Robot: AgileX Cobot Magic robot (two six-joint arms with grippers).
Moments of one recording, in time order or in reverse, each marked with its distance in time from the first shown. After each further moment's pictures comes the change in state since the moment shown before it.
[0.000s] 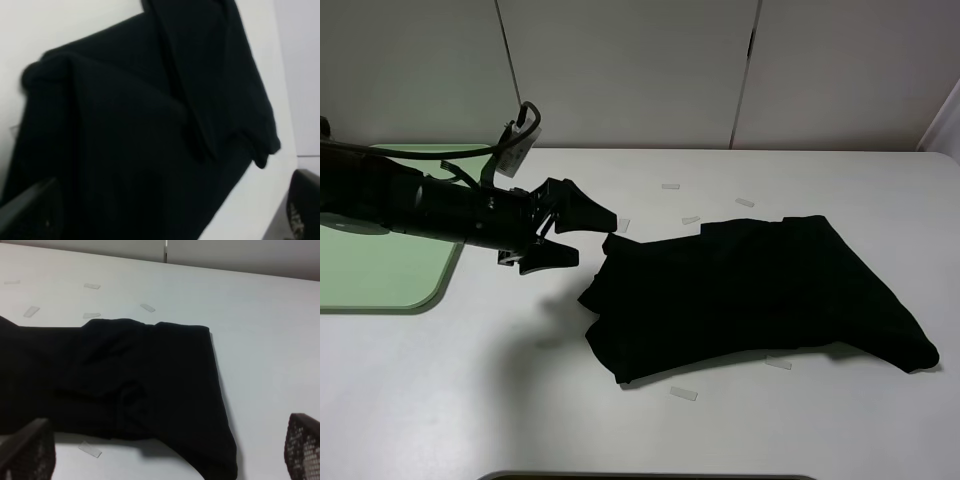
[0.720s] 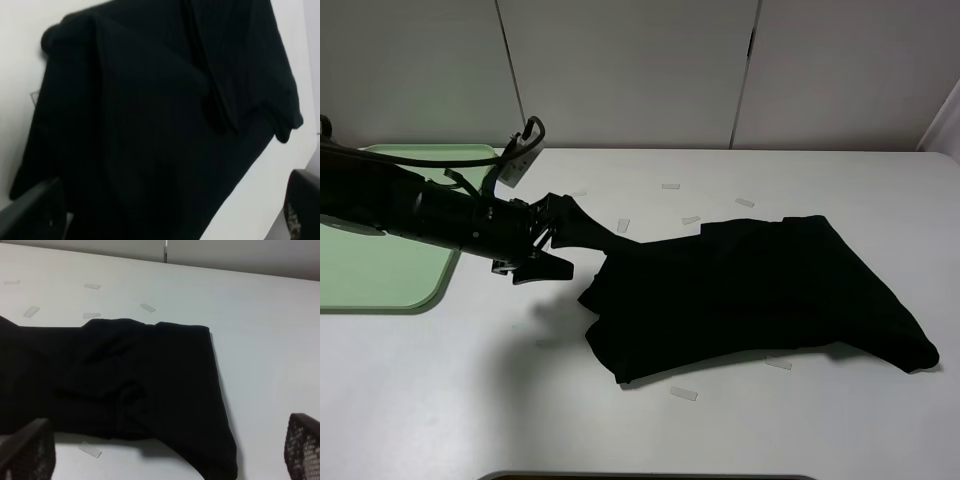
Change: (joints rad) left arm 0.000 0.000 0.001 0.114 -0.013 -0.049; right arm 0.000 0.000 0.000 0.000 0.000 0.000
